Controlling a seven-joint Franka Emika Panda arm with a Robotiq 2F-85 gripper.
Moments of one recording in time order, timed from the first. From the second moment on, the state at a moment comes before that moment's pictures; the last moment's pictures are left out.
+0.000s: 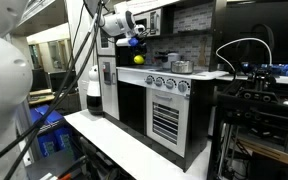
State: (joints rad) arm 0.48 0.52 0.03 -1.39 -0.30 2.44 0.51
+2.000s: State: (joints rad) arm 0.24 0.02 0.17 -1.76 0.01 1.98 0.00
